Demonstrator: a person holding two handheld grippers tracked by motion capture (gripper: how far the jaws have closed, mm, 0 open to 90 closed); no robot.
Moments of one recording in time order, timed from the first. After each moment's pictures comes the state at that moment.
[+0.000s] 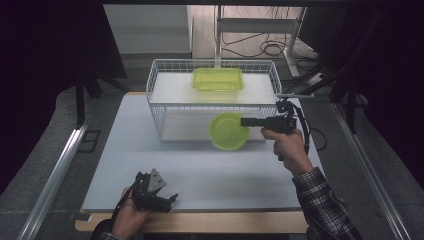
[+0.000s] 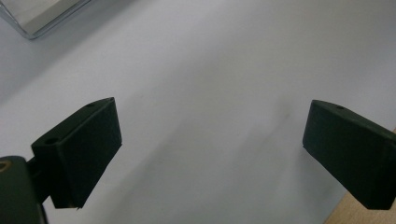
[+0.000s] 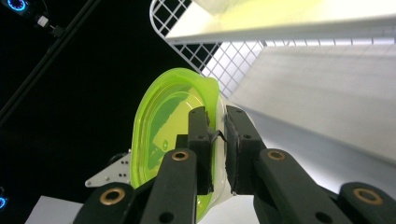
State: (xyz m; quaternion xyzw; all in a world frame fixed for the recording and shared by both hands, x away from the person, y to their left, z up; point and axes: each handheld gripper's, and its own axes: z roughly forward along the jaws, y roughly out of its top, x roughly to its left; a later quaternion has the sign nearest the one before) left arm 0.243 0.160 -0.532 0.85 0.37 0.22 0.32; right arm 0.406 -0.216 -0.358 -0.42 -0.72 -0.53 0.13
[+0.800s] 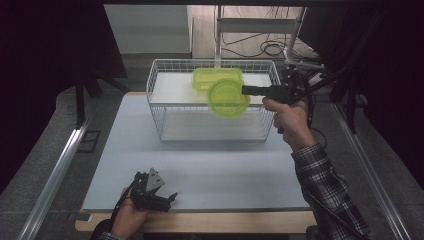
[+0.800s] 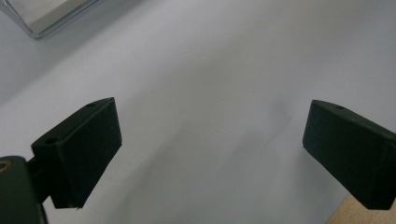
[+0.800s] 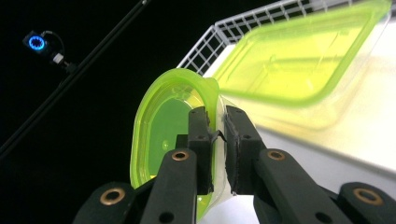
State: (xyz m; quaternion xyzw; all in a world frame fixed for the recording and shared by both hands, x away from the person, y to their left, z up) left arm 0.244 0.164 -0.531 0.84 0.37 0.21 0.32; right arm 0.431 -0.207 -0.288 -0.42 -0.69 -0.58 0.10
